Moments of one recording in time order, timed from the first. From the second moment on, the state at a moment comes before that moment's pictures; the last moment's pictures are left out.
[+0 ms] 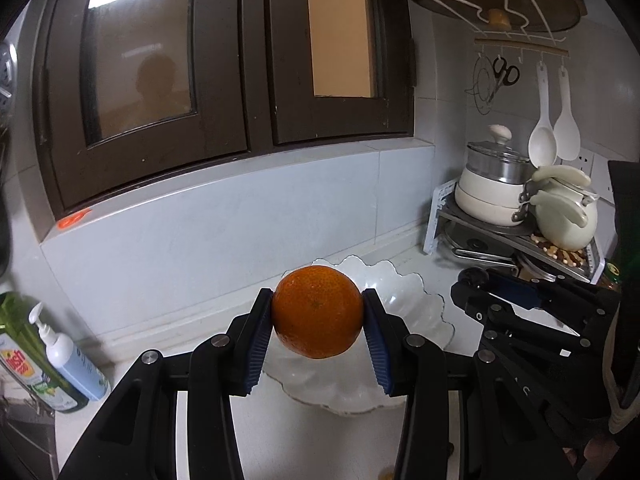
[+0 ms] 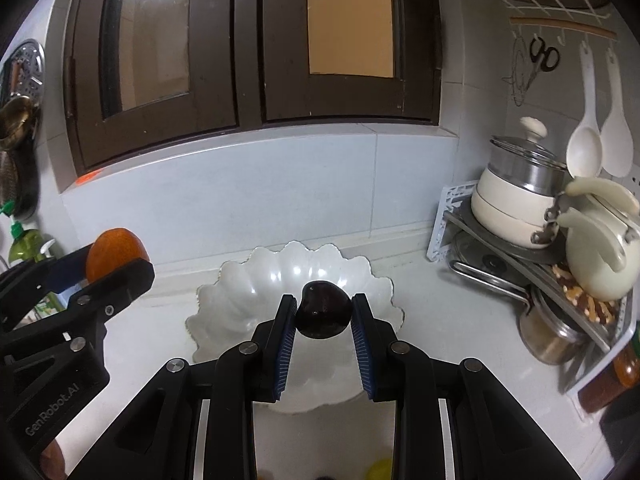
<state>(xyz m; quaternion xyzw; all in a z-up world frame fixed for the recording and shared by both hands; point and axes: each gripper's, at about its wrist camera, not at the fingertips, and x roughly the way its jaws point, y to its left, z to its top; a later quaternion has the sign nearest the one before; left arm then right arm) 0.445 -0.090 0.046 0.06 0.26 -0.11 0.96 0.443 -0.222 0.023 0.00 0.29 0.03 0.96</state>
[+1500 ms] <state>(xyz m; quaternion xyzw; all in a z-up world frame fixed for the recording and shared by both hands) 0.644 -0.114 -0.083 0.06 0.52 -0.10 0.85 0.641 -0.233 -0.090 0.00 0.54 0.03 0.84</state>
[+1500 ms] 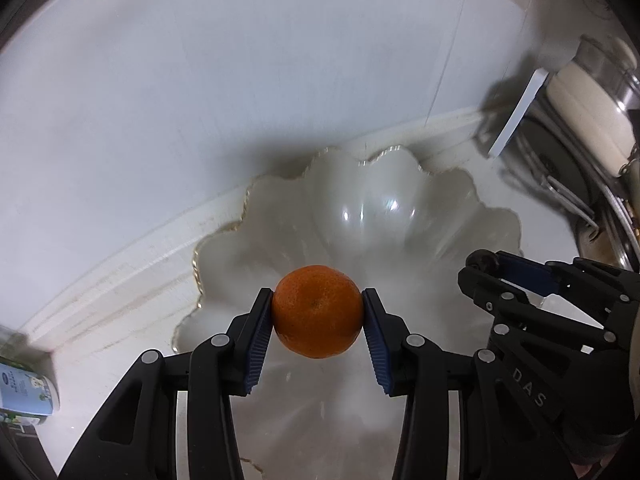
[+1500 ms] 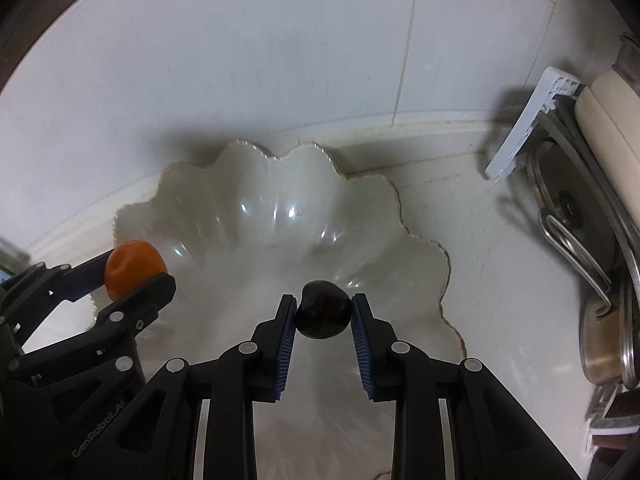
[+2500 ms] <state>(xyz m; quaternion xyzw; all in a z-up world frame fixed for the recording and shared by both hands) 0.646 -0.120 -0.087 0.09 0.52 -0.07 0.85 0.645 -0.242 -0.106 0.00 0.58 0.03 0.81</state>
